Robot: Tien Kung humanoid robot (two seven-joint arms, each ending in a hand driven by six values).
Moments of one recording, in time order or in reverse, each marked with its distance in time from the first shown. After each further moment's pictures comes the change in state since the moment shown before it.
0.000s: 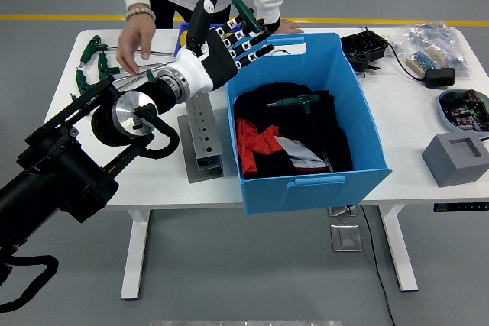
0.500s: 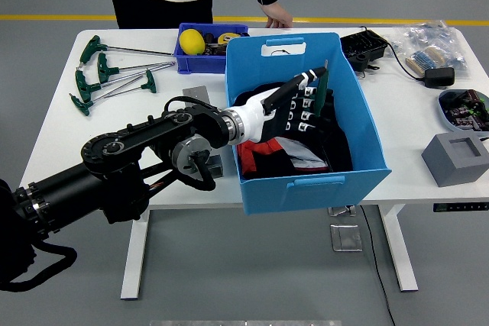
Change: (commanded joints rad) left arm -0.150 -0.123 0.408 0.343 0.382 -0.290 0.034; right arm 0.012 -0.005 -0.006 0.002 -0.004 0.000 0.000
